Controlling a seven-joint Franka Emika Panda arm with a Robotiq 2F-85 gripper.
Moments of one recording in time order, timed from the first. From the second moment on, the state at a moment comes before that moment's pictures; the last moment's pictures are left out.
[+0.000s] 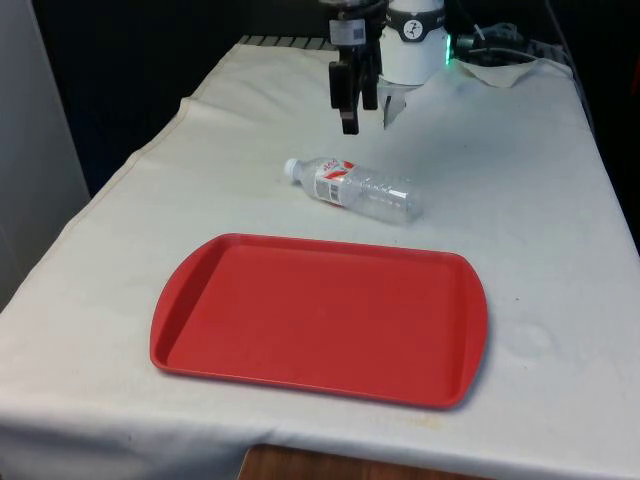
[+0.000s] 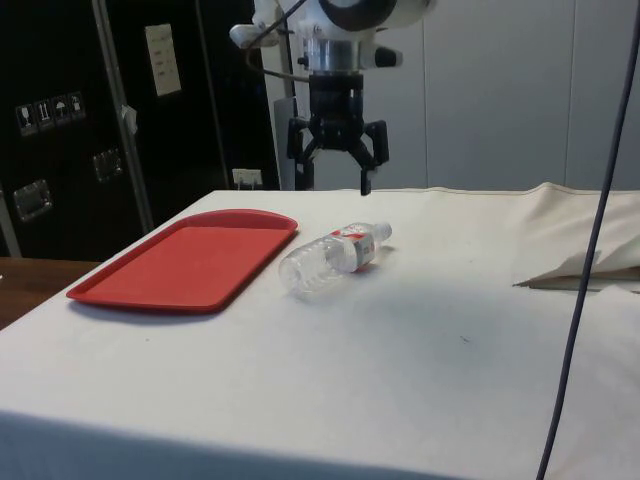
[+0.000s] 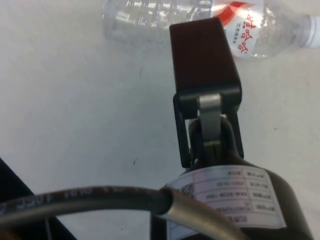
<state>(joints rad) 0.01 0.07 -0.14 -2.44 0.18 2.56 1.46</state>
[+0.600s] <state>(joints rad) 0.01 0.14 -0.14 -2.43 0.30 2.60 1.46</state>
